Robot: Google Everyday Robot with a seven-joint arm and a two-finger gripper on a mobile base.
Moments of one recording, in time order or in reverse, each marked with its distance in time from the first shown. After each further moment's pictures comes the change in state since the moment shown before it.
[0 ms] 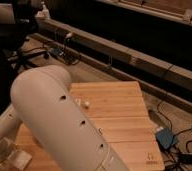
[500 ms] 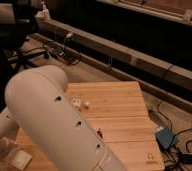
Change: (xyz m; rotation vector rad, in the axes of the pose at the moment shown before) arm -0.009 -0.001 0.002 0.036 -0.014 0.034
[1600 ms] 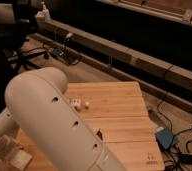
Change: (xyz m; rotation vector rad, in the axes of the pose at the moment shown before) arm -0.004 -0.012 0.010 -0.010 0.031 0.073
